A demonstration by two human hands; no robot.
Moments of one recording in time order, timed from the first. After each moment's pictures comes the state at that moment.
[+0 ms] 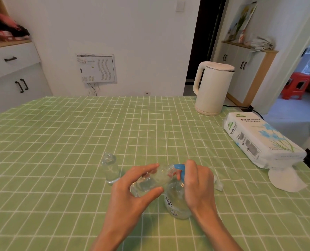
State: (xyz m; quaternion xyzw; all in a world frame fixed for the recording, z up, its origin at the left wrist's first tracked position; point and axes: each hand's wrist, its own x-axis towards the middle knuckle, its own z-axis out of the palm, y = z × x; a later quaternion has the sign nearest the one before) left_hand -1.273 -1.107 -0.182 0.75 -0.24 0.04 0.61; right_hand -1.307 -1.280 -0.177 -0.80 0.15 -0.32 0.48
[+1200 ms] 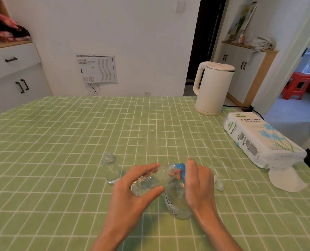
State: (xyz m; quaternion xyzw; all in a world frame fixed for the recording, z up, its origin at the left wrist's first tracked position) left_hand -1.272 -1.108 -0.183 0.75 -0.25 0.04 0.61; right_hand -1.305 -1.280 -0.179 -0.79 0.16 -0.30 0.51
